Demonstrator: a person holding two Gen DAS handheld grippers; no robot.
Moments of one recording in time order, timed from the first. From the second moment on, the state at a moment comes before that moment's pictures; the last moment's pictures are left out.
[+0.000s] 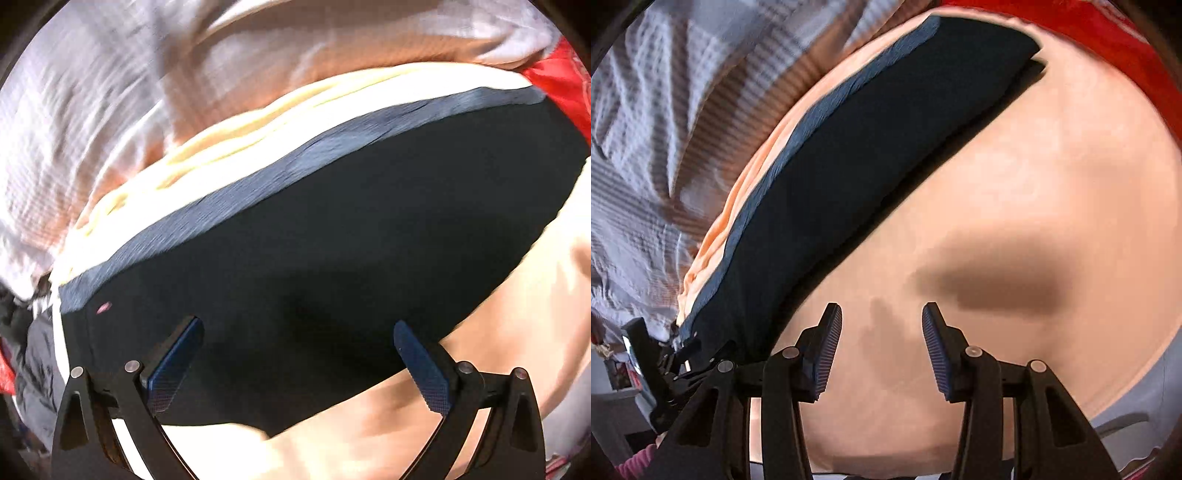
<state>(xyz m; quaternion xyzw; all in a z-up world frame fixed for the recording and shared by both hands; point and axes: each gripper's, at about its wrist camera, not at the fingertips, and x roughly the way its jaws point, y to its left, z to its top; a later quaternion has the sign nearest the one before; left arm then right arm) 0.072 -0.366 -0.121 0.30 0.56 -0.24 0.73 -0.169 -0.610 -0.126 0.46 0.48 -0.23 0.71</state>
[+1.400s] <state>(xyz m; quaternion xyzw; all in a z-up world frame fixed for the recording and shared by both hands) 0.056 -0.524 -0.162 0.20 0.62 -0.21 0.73 -0.210 -0.761 -0.176 0.63 0.31 -0.16 0.69</state>
